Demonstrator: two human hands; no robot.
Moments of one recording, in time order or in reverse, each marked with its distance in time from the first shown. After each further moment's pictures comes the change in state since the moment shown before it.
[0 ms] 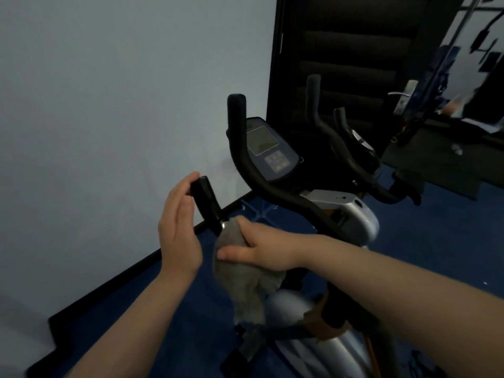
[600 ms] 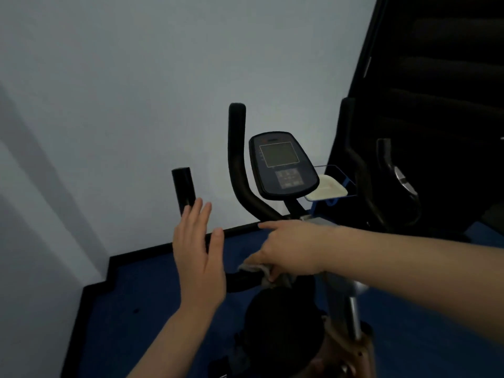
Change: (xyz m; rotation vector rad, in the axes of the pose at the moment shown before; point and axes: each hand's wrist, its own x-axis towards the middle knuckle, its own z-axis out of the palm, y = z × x) left_hand -0.090 0.025 0.116 0.525 0.353 -0.070; right_hand -0.037 0.068 -0.093 -1.332 -0.261 -0.739
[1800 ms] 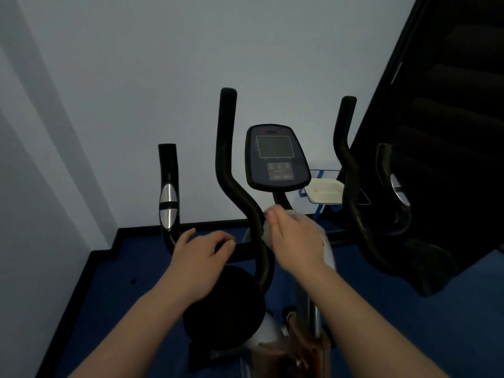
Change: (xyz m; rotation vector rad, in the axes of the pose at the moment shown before) left_hand -0.025 0.044 0.022 0.458 -0.499 -0.181; right_hand -0.040 -0.005 0.070 0.683 0.523 0.850
